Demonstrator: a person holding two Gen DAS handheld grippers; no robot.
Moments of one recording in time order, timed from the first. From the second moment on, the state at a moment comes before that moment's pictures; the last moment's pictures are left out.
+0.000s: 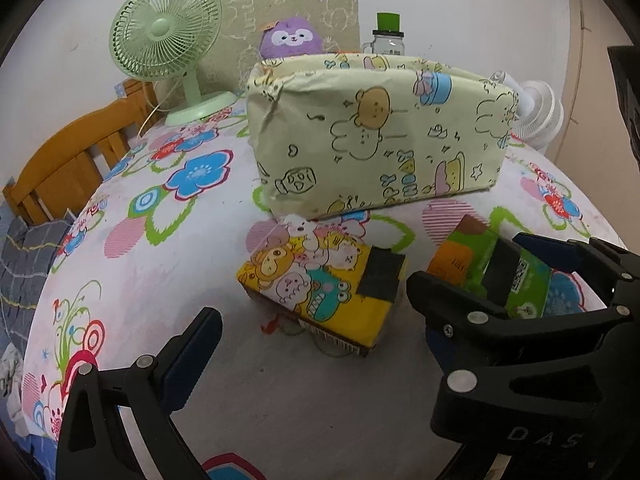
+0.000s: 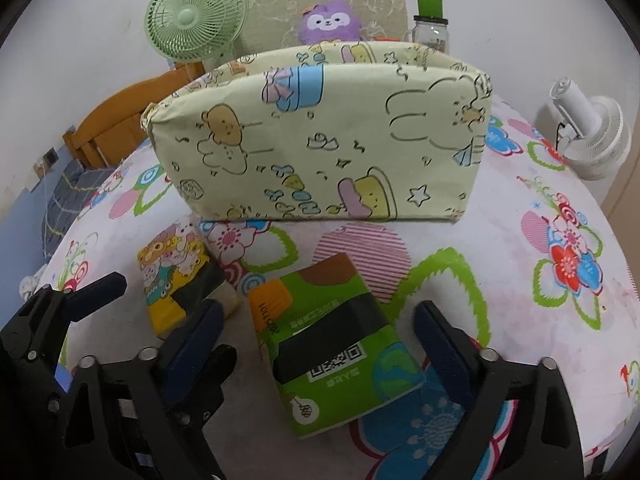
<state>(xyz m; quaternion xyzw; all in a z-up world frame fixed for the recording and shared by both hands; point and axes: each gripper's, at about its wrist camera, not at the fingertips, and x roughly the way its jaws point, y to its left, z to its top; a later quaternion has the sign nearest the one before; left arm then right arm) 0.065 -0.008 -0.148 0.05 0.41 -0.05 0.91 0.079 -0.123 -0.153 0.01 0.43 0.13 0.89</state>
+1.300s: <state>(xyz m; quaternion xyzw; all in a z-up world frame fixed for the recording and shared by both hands) 0.092 -0.014 -0.147 0.02 0.41 -0.05 0.91 0.104 -0.125 -0.146 0.01 0.42 0.12 0.90</state>
